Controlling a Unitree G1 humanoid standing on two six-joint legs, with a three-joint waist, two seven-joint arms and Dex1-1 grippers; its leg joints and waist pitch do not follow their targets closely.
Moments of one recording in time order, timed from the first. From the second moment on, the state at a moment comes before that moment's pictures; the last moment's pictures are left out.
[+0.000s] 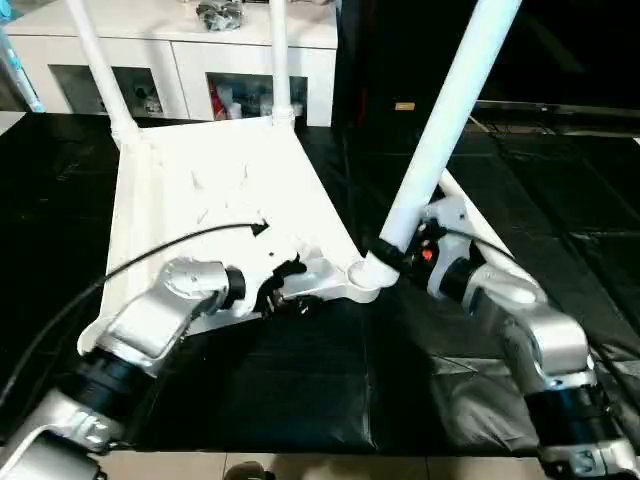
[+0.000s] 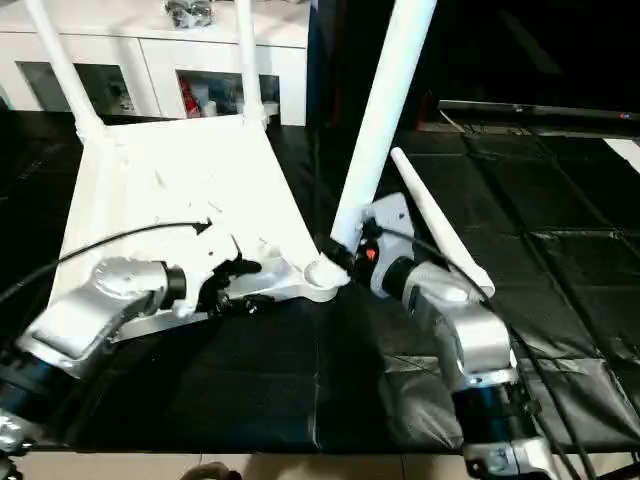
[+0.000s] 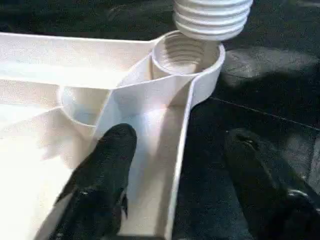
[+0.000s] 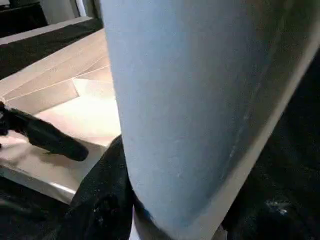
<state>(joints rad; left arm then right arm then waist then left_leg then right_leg) -0.51 0.48 -0.41 0.25 -0.21 0.38 -0.80 -0.38 -0.26 0.06 0.09 0.30 0.47 0.55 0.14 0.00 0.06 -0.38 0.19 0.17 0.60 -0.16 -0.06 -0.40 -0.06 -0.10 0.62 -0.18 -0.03</state>
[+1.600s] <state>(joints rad) -0.66 0.45 -0.41 0.64 -0.08 0.16 -1.17 -0.39 -0.28 0.09 0.06 0.31 0.50 0.62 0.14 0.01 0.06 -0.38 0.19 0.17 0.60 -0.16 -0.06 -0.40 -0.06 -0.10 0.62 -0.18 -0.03</state>
